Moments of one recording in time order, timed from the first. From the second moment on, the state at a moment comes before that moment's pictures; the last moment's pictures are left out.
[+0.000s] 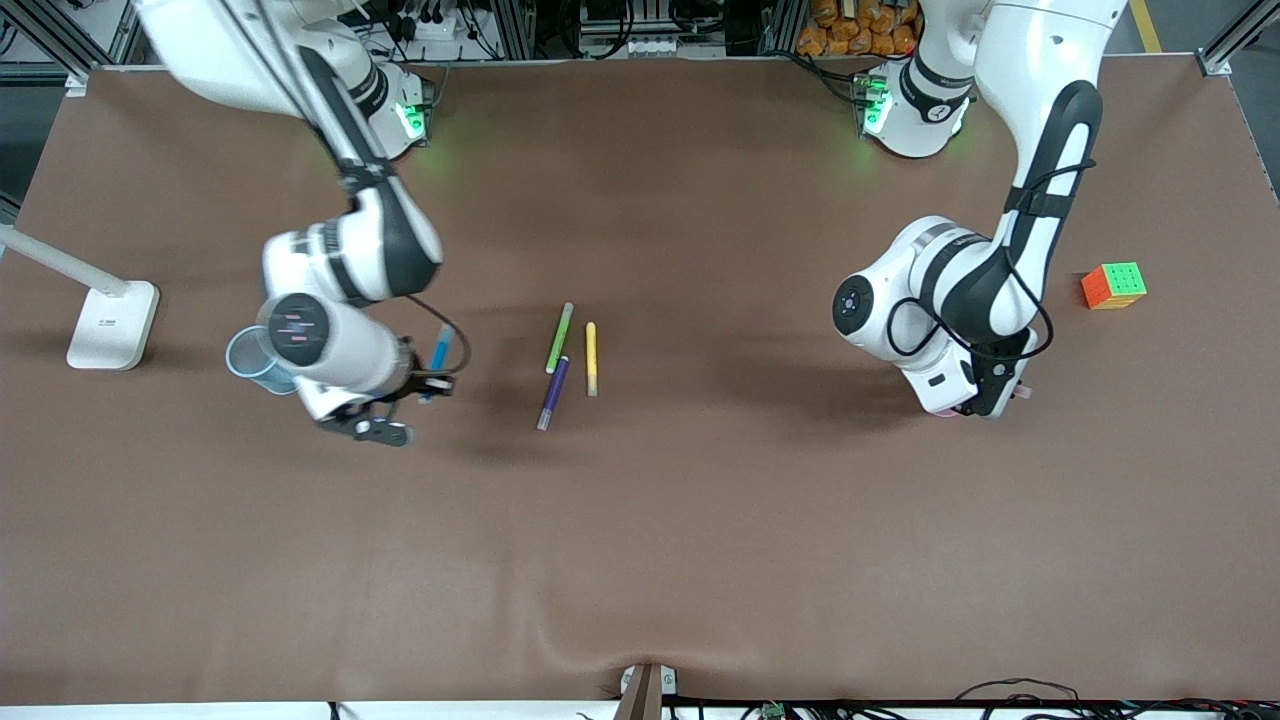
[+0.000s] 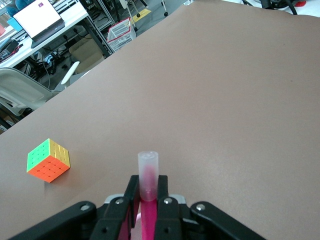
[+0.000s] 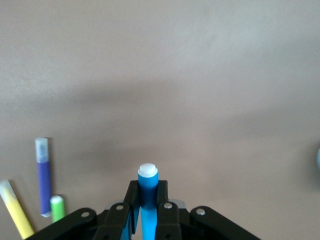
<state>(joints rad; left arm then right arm) -0.35 0.41 -0.01 -1.98 1.00 1.88 -1.88 0.31 0.39 -0.06 -1.81 0.09 2.07 0.32</state>
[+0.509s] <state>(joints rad) -0.35 0.41 -0.05 -1.98 1.00 1.88 -1.88 0.07 0.36 -0.06 -1.70 0.09 1.99 -0.23</state>
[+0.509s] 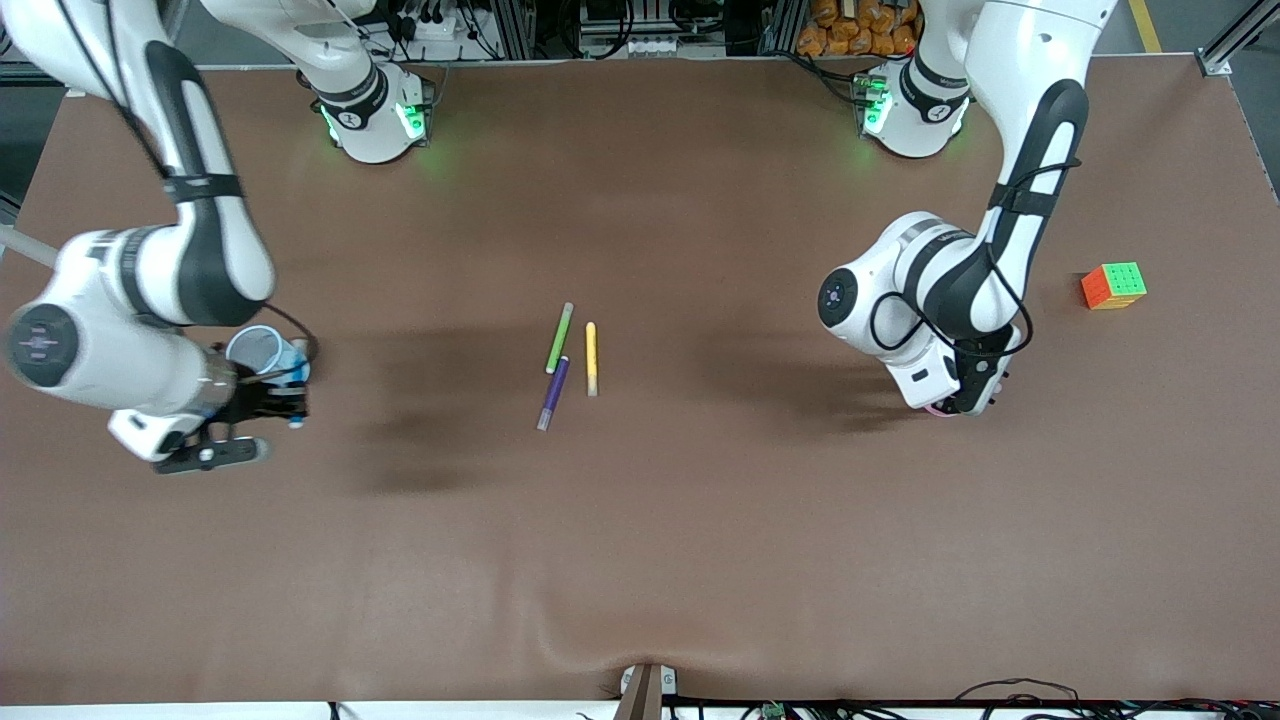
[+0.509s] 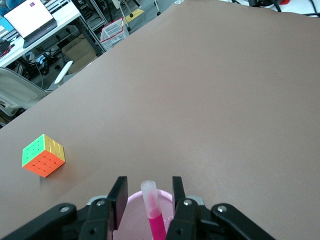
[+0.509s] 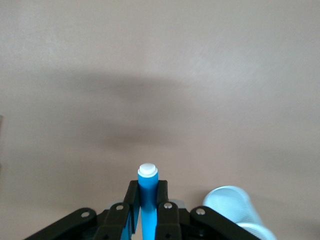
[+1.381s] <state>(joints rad) -0.35 0.29 -0.07 -1.86 0.69 1.82 -1.49 -0.06 0.09 -0.06 -2.02 0.29 2.21 -0.66</state>
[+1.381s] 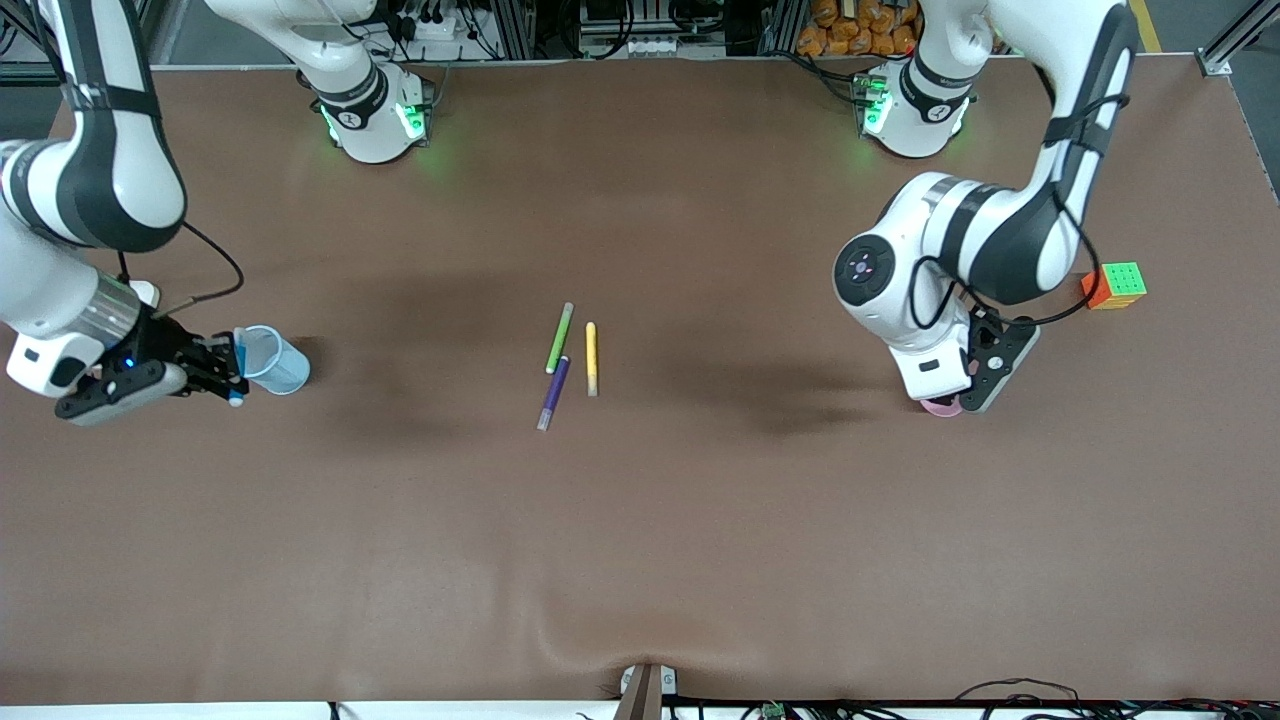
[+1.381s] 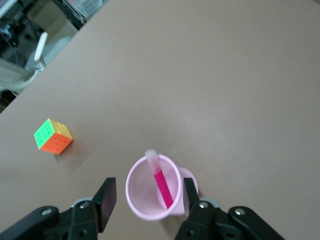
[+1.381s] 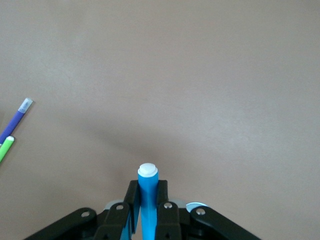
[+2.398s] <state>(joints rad) -0.14 0.07 -0.06 -1.70 0.17 1.64 -0.65 -0.27 0.10 -0.05 -2.20 0.74 2.28 -1.38</state>
